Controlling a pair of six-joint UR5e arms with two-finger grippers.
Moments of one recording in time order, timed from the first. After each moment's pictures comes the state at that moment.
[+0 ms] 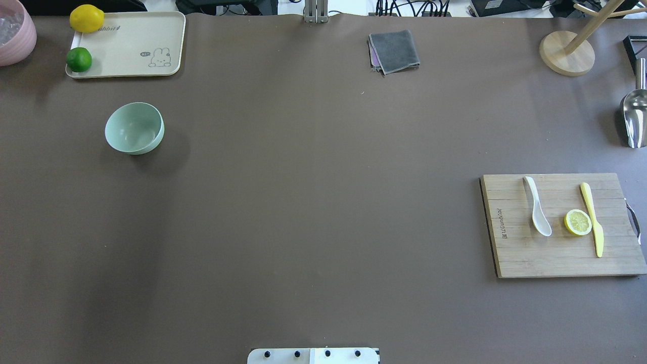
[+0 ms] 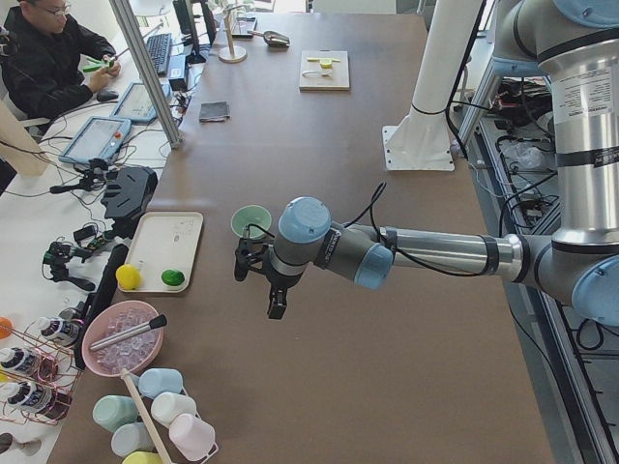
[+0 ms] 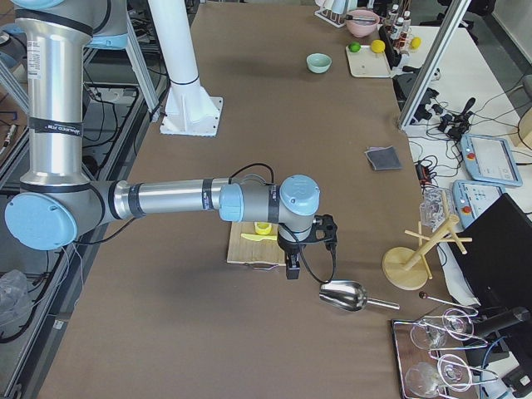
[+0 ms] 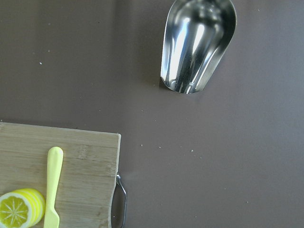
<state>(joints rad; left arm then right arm) -1.55 -1.38 -1.82 -1.93 -2.33 -0.33 1.55 -1.65 1.76 -1.66 2.33 -0.08</state>
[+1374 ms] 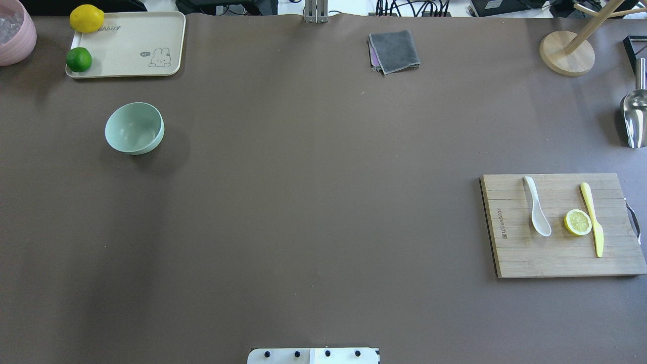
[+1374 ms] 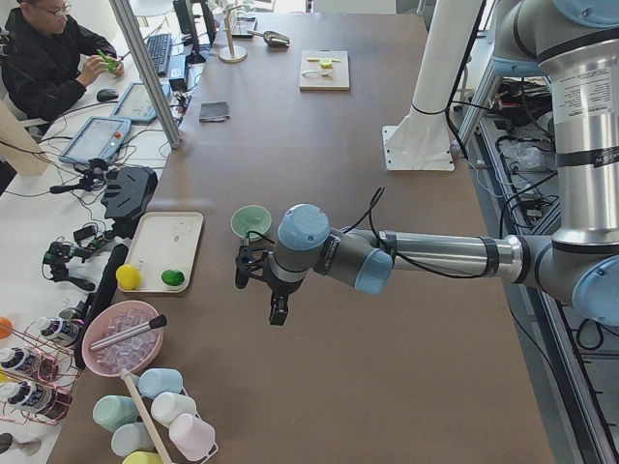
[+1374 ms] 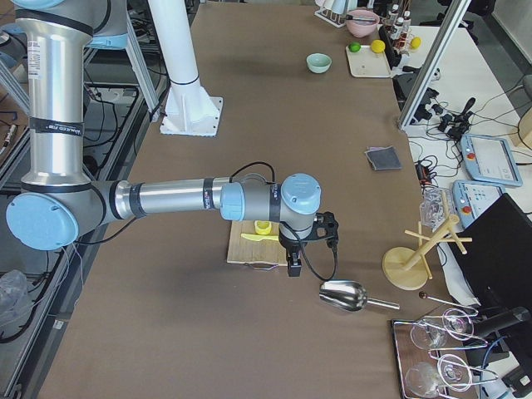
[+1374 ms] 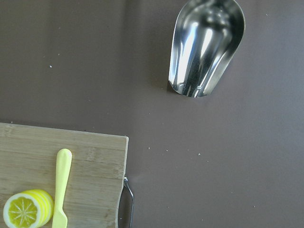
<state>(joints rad) -1.55 -1.39 -1.80 -1.93 -2.33 -0.34 1.55 -1.64 1.76 -1.66 2.35 -0.08</state>
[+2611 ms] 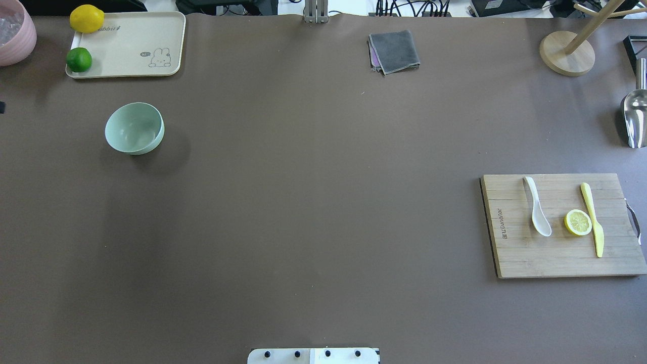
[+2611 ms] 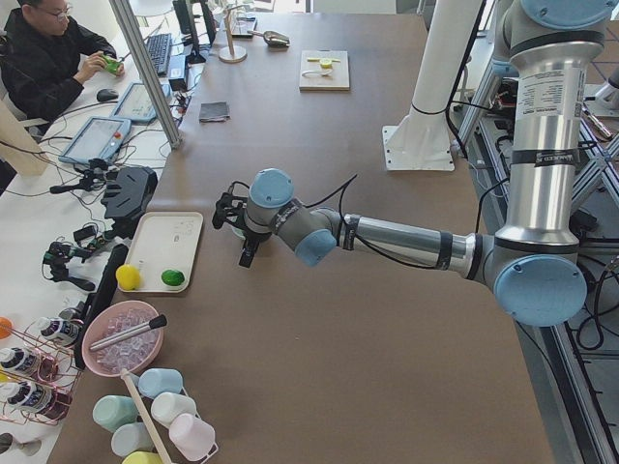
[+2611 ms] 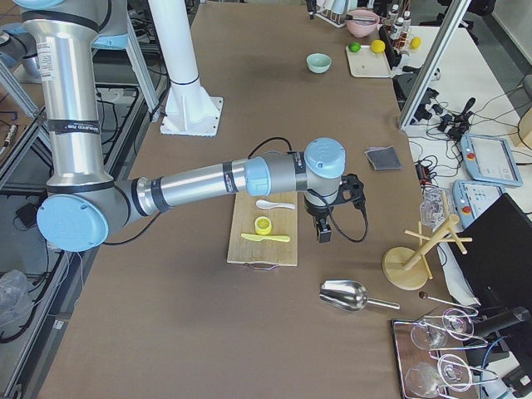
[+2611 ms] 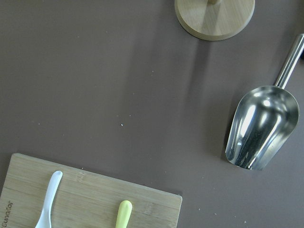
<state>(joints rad) -1.23 -1.66 -1.62 -2.24 -2.34 -0.59 1.53 -1.51 1.78 -1.64 2.44 -0.07</state>
